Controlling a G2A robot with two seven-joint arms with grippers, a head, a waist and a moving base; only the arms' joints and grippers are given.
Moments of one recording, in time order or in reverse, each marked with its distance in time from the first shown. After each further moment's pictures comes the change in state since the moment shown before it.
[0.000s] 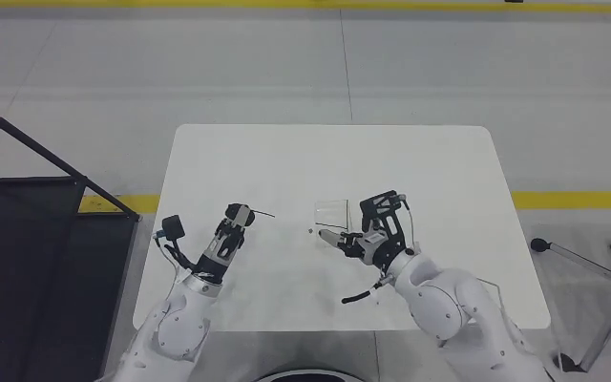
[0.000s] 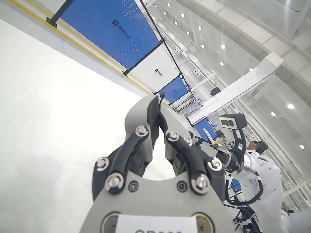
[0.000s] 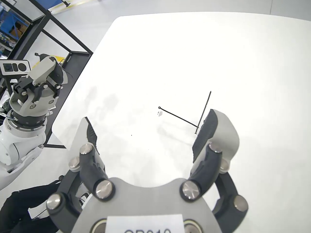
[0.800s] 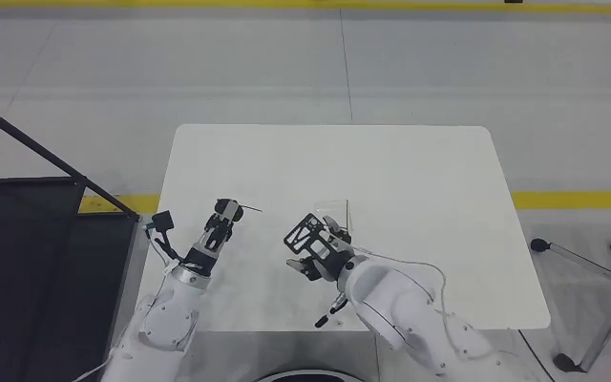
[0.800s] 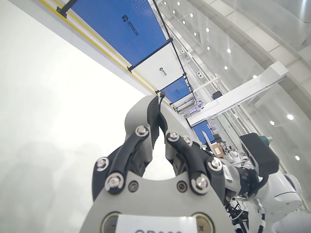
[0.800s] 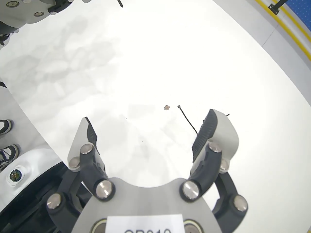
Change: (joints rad) left arm -0.028 0.008 -0.064 0.044 -0.130 0.020 -0.118; right arm 0.228 -0.066 -0.334 0.017 -0.455 -0.074 0.294
